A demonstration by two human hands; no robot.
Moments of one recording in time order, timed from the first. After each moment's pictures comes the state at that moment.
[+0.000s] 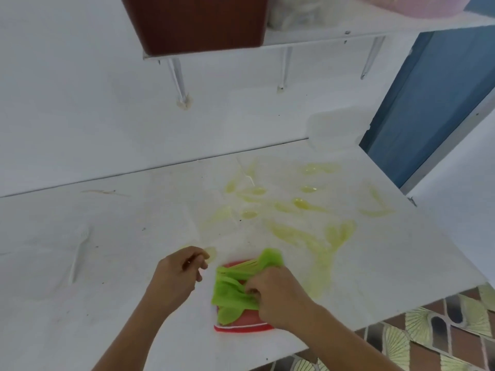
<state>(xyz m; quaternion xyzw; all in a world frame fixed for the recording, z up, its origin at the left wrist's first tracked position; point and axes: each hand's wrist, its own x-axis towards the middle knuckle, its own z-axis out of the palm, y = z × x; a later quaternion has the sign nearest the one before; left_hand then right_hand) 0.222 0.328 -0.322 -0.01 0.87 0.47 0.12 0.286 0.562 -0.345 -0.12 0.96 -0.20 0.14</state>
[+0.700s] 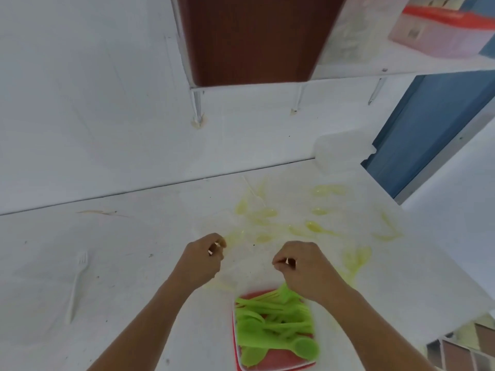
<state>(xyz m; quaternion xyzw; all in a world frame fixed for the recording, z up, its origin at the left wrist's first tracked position) 0.116 0.330 -0.332 0.07 0.87 0.45 0.17 0.208 0.579 -0.303 0.03 0.93 -0.36 0.03</state>
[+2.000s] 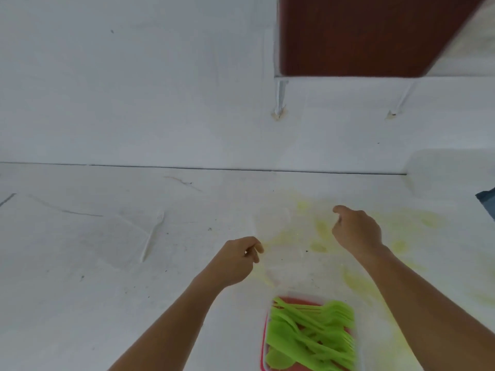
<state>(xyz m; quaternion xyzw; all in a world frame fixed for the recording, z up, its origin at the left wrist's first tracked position) 0.141 0.315 -0.338 0.00 0.89 0.42 0.19 0.060 0.620 -0.343 0.08 0.99 -0.12 0.02</state>
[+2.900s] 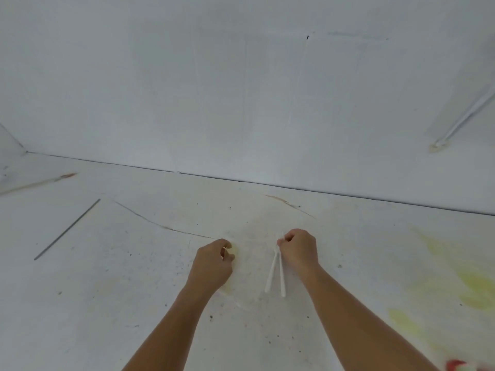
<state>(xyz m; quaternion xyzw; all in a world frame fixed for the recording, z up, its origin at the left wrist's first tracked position) 0.100 -0.086 -0.391 -0.16 0.90 0.40 0.04 0.025 0.128 -0.389 0.15 0.92 -0.35 0.09</state>
